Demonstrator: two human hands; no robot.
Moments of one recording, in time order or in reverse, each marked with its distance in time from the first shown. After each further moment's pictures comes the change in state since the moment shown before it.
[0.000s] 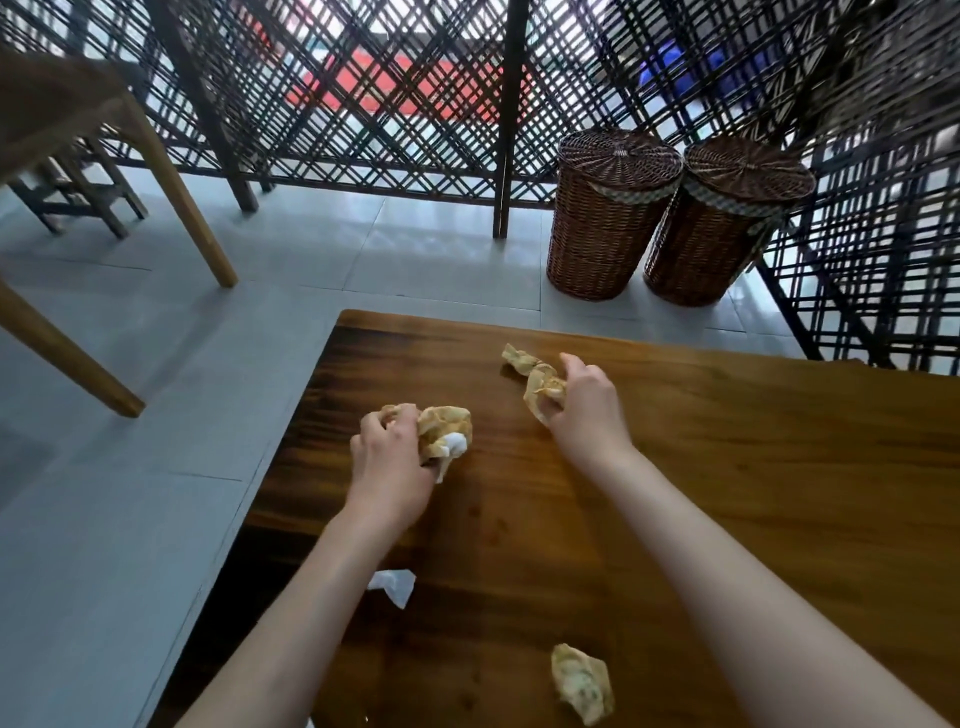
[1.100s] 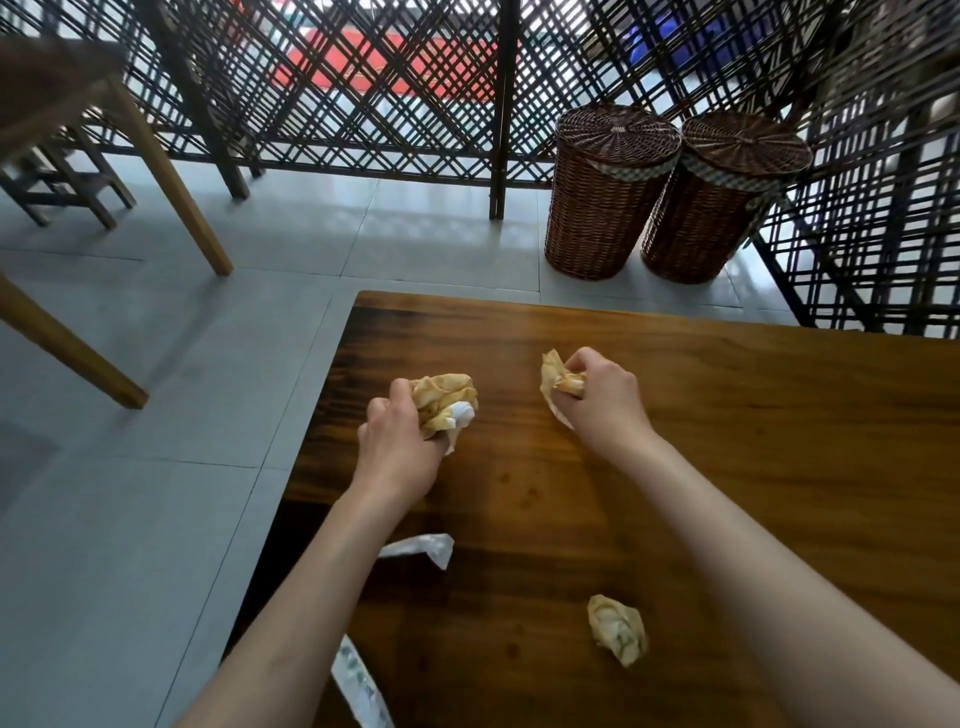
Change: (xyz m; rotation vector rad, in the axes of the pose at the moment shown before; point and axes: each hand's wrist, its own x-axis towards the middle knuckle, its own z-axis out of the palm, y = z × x) left_hand -0.006 -0.016 -0.023 -0.181 -0.009 0.005; right_hand -0.019 -0.005 0.005 0.085 -0.013 0.036
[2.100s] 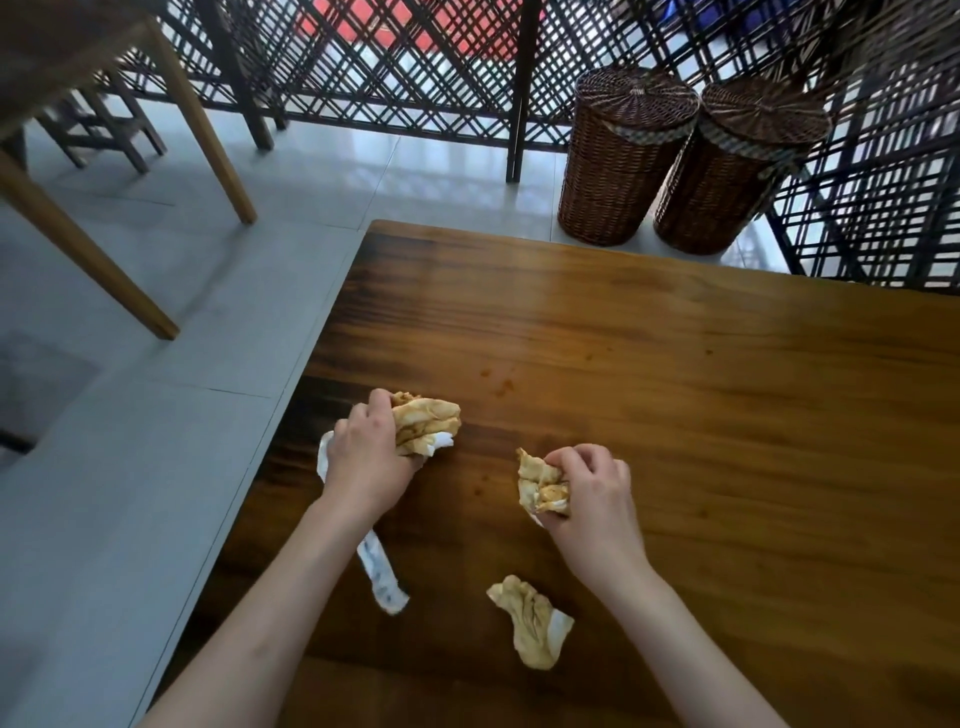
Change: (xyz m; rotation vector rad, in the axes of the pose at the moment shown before) left_hand -0.120 -0.046 0.013 0.309 0.057 0.001; right_hand -0.211 0.040 0.001 -0.205 -0.093 -0.056
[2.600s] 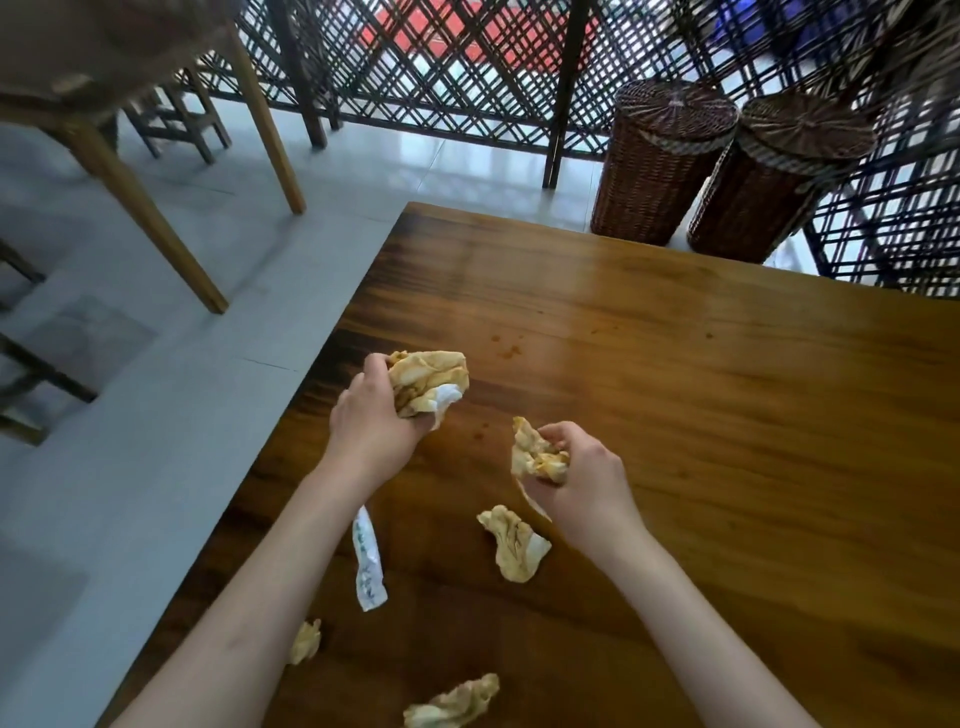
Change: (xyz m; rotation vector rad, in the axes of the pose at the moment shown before) left_hand -0.069 0.017 -0.031 -0.298 0.059 -0.070; right_hand -0.036 -0.004 -0.027 0.285 -0.100 -0.053
